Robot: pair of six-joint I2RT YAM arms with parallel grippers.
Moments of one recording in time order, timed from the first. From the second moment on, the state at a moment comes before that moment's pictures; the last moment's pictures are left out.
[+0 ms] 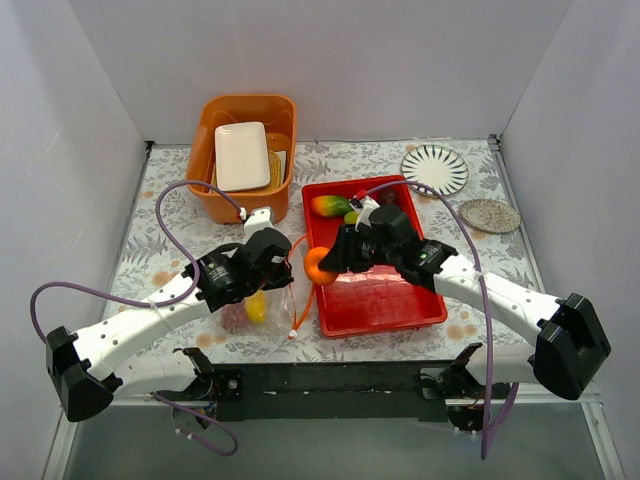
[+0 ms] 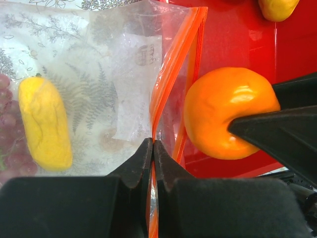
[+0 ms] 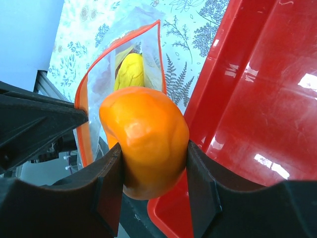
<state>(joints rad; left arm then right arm) -0.92 1.09 1.00 -0.75 -0.38 -0.92 0.79 1.27 0.89 -0.17 -0.27 0.64</state>
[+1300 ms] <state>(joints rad) -0.92 1.06 1.08 -0.80 -0.43 -0.92 0.92 1.31 1.13 -0.36 0.09 0.57</state>
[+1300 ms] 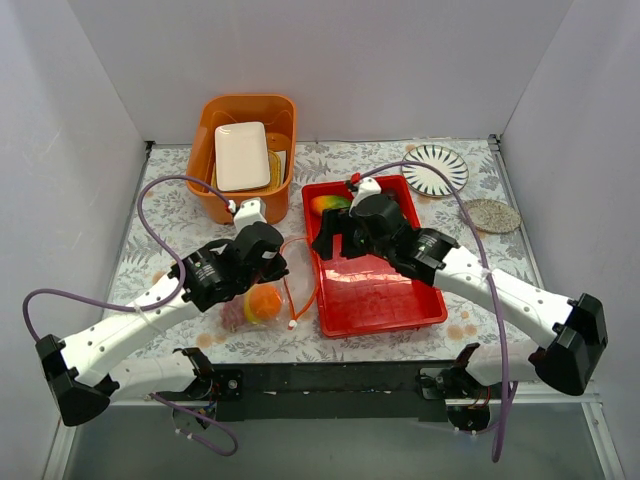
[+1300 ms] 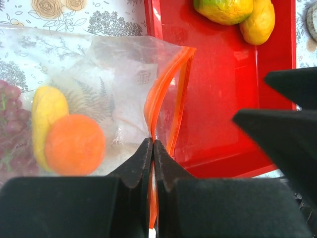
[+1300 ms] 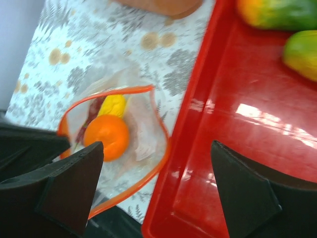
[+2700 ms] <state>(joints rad) -0.91 1.00 1.04 -0.78 -0.42 -0.92 0.35 1.87 1.35 -0.49 0.14 0.18</state>
